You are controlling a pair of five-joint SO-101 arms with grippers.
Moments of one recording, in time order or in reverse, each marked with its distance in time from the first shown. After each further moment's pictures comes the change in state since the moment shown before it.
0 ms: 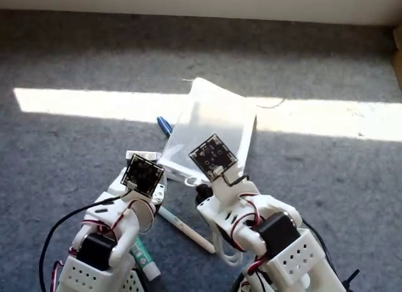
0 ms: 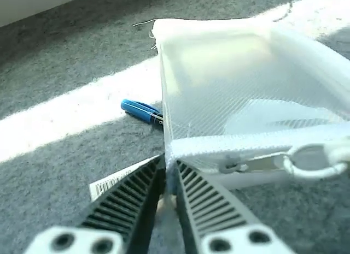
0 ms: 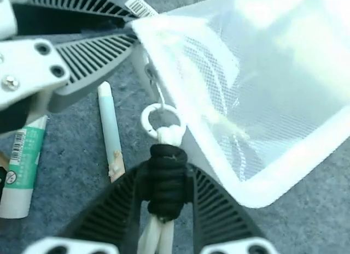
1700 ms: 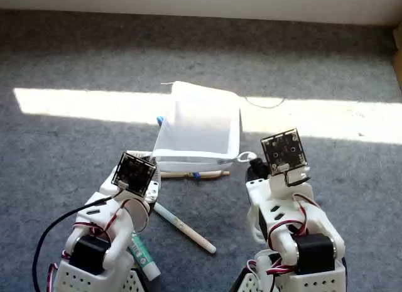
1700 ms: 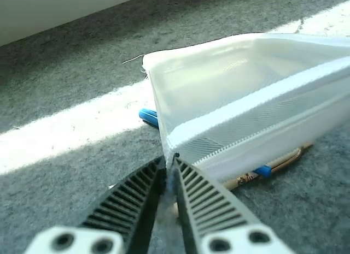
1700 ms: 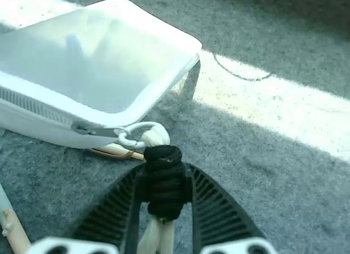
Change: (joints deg) left arm -2.2 -0.2 -5.7 4.3 0.1; right arm 29.8 -15.7 0.1 2.1 6.8
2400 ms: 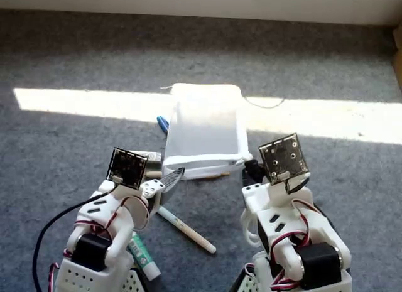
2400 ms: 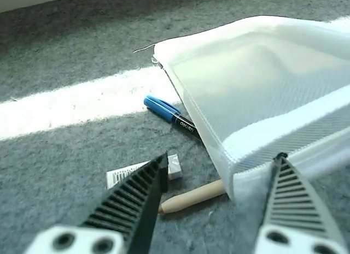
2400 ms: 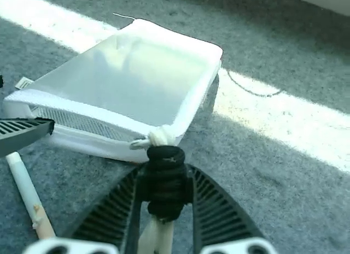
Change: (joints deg) left arm -0.3 0.3 2.2 -2.1 6.6; right arm -6.1 -1.1 -6.1 4.8 -2.3
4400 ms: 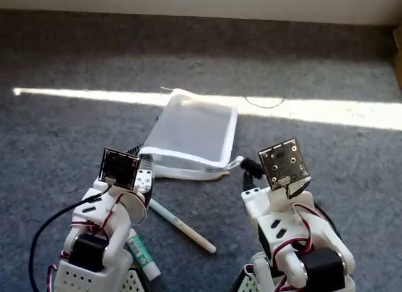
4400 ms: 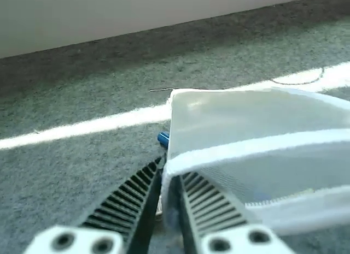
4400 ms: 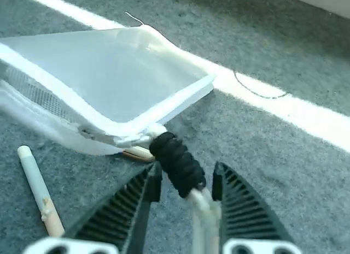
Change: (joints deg) left arm -2.4 0.0 -1.8 -5.8 -1.2; right arm -1.1 -0.6 -2.0 3.0 0.0
